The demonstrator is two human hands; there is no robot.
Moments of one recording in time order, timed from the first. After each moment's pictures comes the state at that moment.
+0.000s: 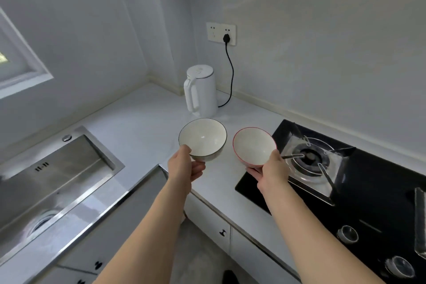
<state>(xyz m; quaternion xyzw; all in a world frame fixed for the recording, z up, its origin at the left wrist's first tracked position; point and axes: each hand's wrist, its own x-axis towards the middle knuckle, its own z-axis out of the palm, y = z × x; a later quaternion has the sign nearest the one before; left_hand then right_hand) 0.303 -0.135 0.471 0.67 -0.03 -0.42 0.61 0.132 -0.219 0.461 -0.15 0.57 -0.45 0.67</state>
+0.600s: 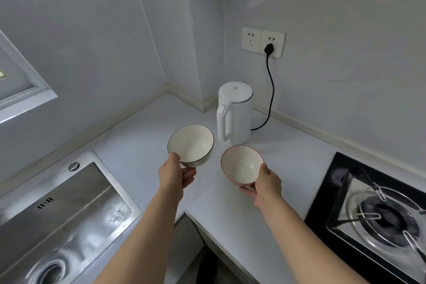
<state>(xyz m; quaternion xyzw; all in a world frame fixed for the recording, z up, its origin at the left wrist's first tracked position) 0.522 -0.234 0.446 0.68 0.04 -0.39 0.62 0.337 -0.320 0.427 -0.22 0.60 -0.35 0.69</state>
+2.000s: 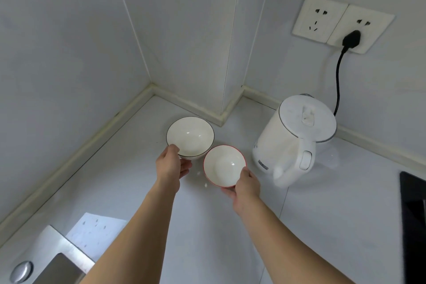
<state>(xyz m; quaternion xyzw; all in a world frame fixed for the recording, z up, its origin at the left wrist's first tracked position) 0.793 -0.420 0.347 0.71 -0.01 -0.48 0.52 0.629 -0.437 0.335 -0.09 0.66 -0.37 0.65</state>
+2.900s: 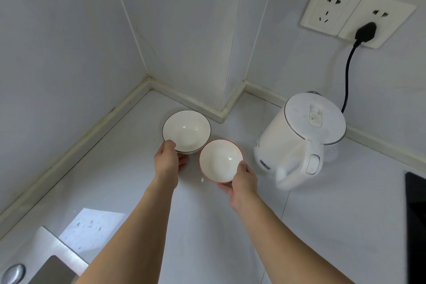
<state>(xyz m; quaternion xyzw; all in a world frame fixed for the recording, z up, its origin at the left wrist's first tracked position) 0.803 -0.439 0.322 0.70 0.01 -0.47 0.54 0.640 -0.449 0.336 -0.09 0.66 -0.35 0.66</state>
